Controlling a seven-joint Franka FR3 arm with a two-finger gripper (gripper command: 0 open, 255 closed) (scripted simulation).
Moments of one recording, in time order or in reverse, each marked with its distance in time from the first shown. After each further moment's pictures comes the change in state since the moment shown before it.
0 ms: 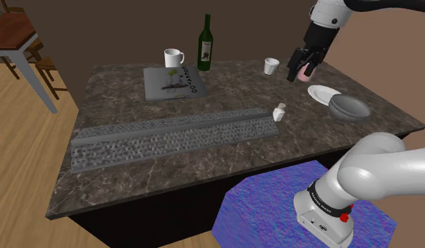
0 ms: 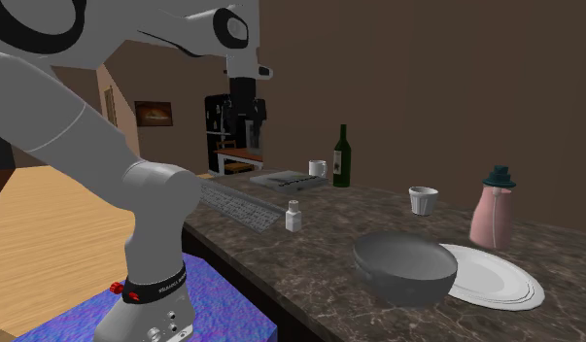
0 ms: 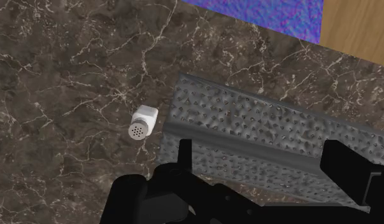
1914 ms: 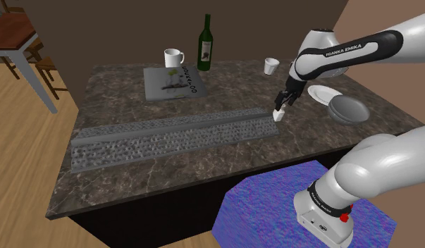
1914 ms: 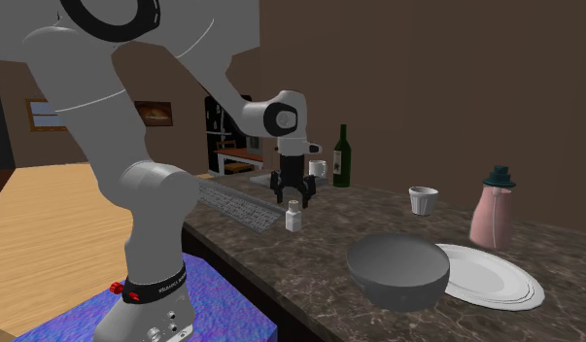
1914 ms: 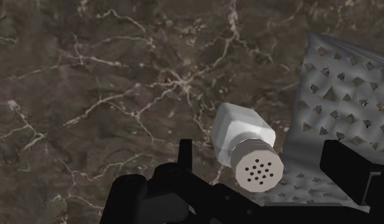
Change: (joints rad) arm -0.081 0.378 -0.296 -0.285 -0.138 0.680 -0.241
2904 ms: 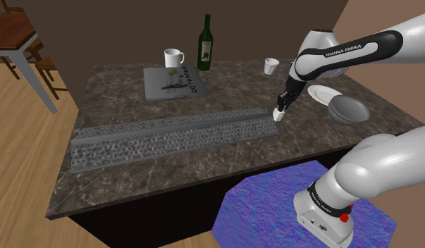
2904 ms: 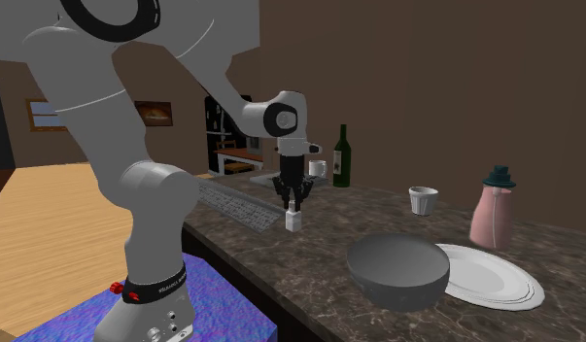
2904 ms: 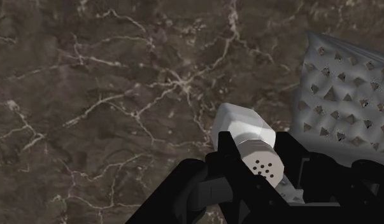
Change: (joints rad) arm 0.000 0.001 0.000 -0.002 0.000 0.003 0.000
